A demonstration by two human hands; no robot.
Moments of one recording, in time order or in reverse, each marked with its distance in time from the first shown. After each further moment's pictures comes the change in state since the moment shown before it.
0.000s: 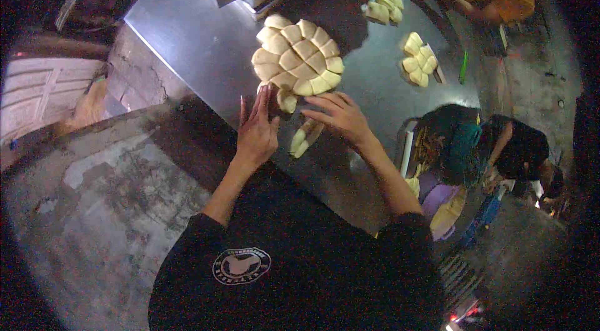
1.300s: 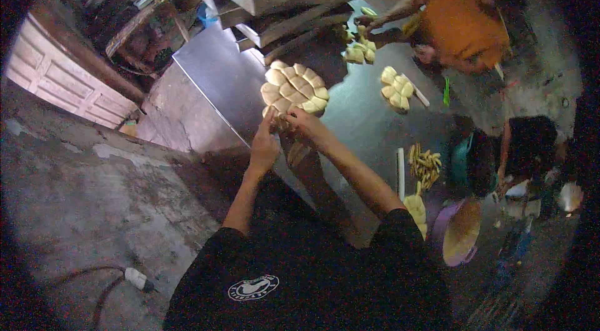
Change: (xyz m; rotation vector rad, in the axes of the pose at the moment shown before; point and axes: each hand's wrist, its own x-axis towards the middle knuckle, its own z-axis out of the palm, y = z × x) left_hand -0.026 0.022 0.021 -0.306 0.331 0.034; right_hand 0.032 -0.019 0.055 0.390 0.088 0.175
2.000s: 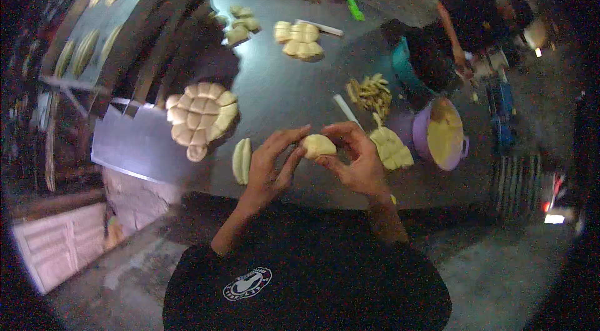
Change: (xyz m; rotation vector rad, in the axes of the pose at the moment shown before) left_hand 0.022 0.194 0.021 -0.476 -0.719 0.363; right_hand -0.185 -0.178 -0.164 0.627 0.840 0.694
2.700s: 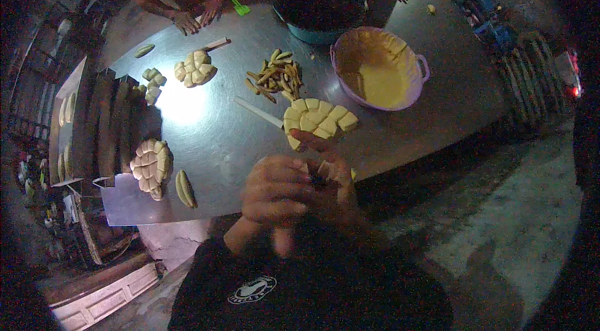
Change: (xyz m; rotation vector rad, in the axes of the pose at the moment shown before) left_hand -0.006 0.065 0.257 -0.015 -0.263 0.862; right_hand -0.172 0.030 -0.162 0.809 0.261 -0.114
